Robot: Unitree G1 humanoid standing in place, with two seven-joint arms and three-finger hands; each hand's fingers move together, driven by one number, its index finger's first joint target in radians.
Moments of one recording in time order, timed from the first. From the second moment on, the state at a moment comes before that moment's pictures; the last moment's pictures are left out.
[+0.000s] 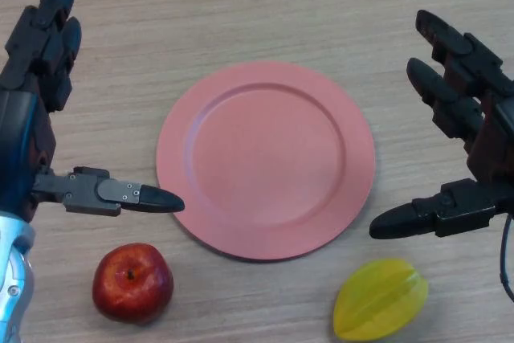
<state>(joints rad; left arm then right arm) -0.07 0.26 0.14 -0.62 -0.06 0.35 -0.09 -0.09 -0.27 -0.07 -0.68 0.14 0.55 0.25</state>
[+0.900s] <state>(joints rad) -0.10 0.26 0.12 -0.59 -0.09 0.38 -0.08 0.17 -0.25 -0.07 -0.69 -0.11 0.19 0.56</state>
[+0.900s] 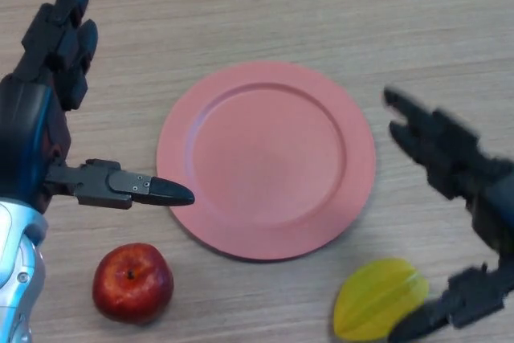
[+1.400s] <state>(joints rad) -0.10 0.26 0.12 -0.57 -0.10 0.38 -0.08 0.22 -0.26 -0.08 -0.31 -0.47 -0.42 0.59</state>
